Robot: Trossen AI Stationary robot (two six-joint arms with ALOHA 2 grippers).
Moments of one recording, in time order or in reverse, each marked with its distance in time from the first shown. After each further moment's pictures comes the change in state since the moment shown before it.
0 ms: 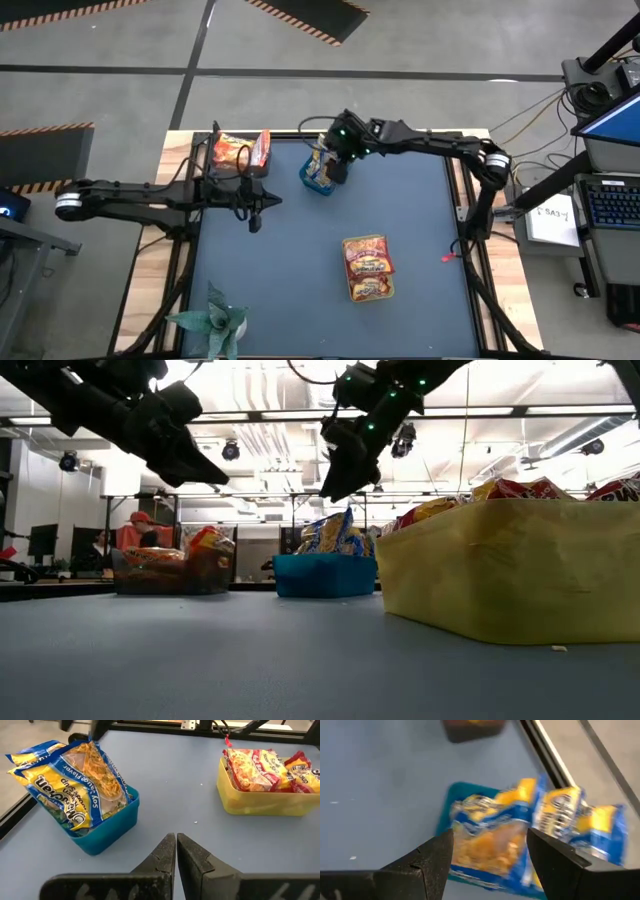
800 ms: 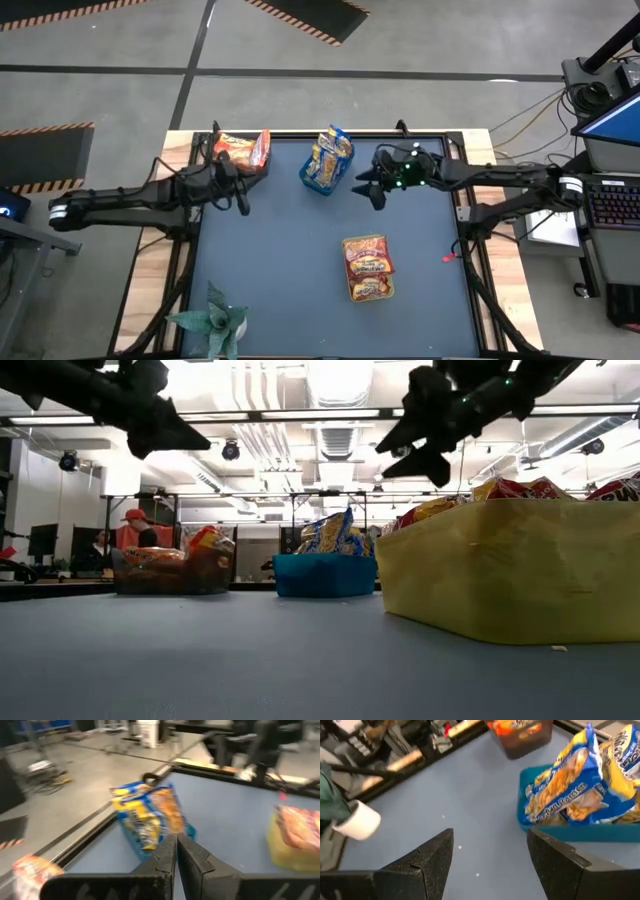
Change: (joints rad) left arm 0.000 -0.286 0.011 -0.111 -0.289 -0.066; right arm 0.093 -0.592 -0.800 0.588 -0.169 0.409
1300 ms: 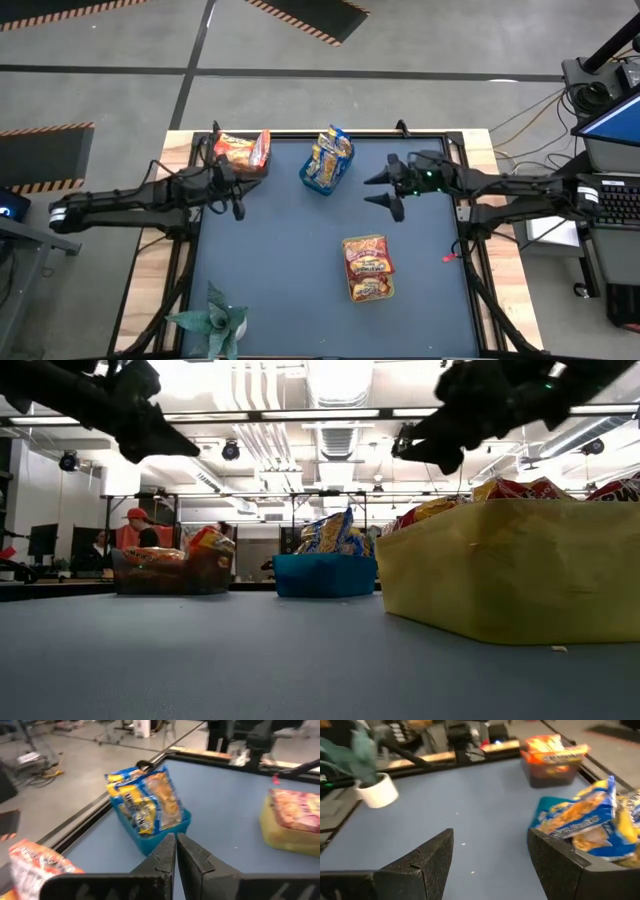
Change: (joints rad) left arm -0.001 -0.056 -0.014 -0.100 0.024 -0.007; right arm -0.002 -0.176 -0.170 0.135 -0.097 -0.287
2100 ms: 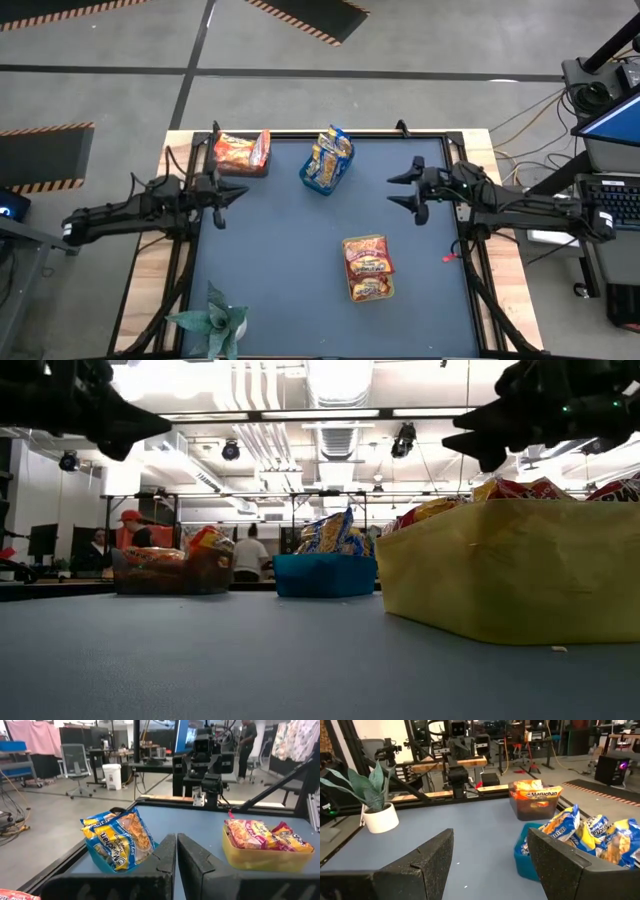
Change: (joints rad) left arm 0.000 -0.386 -0.178 0.080 0.172 0.090; right arm -0.046 -0.394 -0.329 0.216 -0.016 0.005
